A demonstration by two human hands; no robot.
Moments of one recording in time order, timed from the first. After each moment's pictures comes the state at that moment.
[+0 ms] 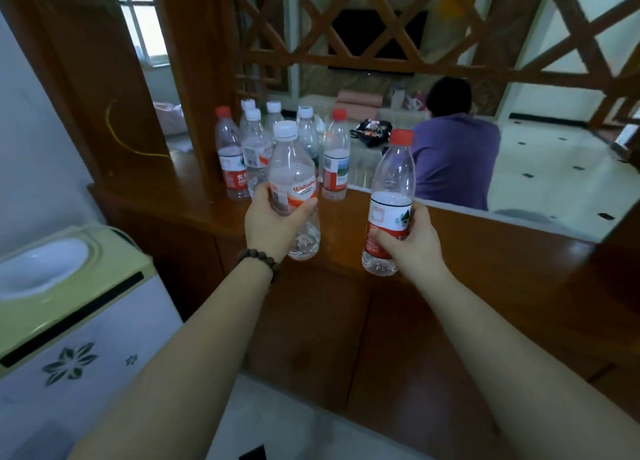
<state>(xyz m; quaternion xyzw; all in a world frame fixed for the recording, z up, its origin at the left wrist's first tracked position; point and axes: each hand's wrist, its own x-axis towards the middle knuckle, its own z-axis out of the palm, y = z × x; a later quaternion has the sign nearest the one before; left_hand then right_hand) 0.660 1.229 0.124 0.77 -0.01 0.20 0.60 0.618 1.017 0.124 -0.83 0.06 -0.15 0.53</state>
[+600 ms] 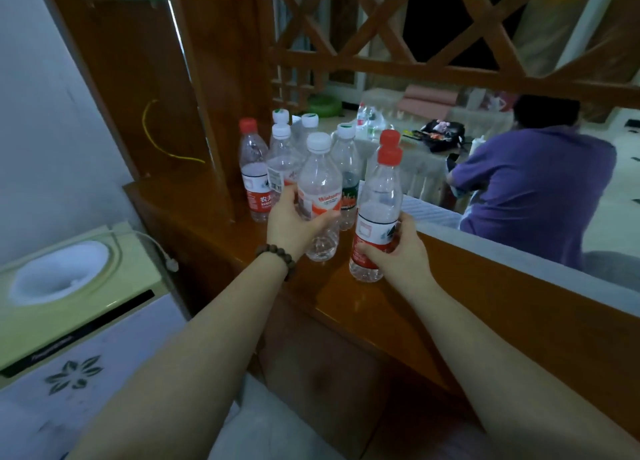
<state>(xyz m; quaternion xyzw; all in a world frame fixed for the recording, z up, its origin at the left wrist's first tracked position) 0.796 1.225 0.120 0.81 0.04 0.20 0.55 0.789 1.041 0.094 -0.84 -0.06 -0.08 0.54</state>
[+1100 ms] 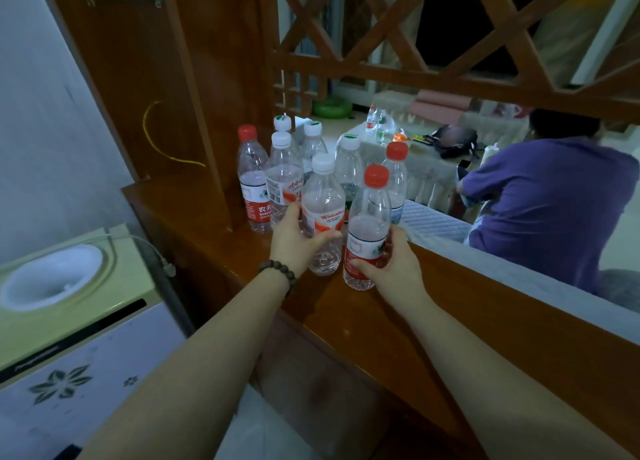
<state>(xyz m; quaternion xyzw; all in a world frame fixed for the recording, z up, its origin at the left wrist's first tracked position) 0.826 1.223 0.099 0.83 0.05 0.18 0.53 0.822 1.046 0.081 -0.84 -0.10 -0.08 0.52</state>
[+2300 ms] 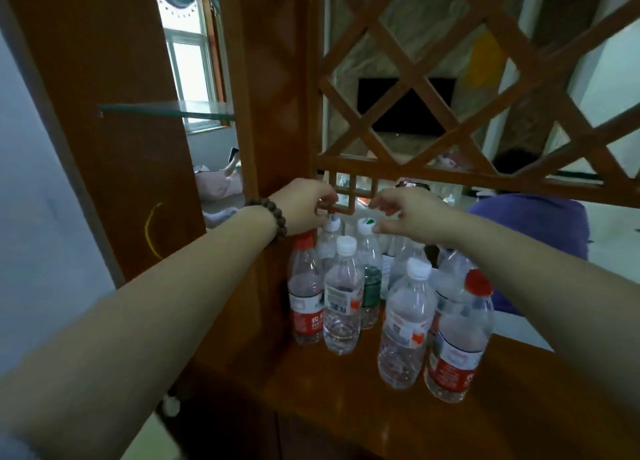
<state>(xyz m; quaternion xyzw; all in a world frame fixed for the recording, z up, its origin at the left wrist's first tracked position) 0.961 1.377 0.284 0.95 -0.25 0.10 0.14 0.943 1.159 0.278 -0.97 -0.19 -0.08 0.16</state>
